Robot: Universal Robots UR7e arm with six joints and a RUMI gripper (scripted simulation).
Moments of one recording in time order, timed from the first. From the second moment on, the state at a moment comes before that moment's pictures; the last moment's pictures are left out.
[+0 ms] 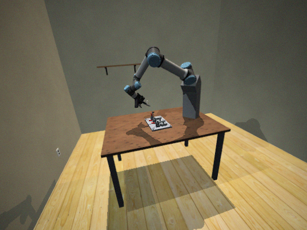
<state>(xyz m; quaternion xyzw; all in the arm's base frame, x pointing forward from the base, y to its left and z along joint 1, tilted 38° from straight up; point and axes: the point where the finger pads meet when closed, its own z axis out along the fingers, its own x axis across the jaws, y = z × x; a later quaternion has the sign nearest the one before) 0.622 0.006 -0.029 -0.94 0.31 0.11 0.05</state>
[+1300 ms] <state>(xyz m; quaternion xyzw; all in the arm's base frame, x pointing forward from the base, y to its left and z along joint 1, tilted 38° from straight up) 0.528 0.053 -0.063 -0.82 0.53 0.02 0.21</state>
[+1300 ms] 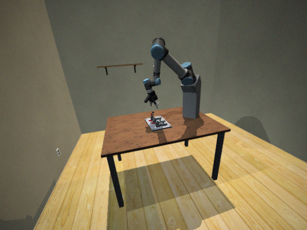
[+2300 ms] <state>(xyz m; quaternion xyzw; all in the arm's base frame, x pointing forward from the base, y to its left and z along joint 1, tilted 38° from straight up) 0.458 0.102 -0.036 -0.73 0.61 -0.02 0.31</state>
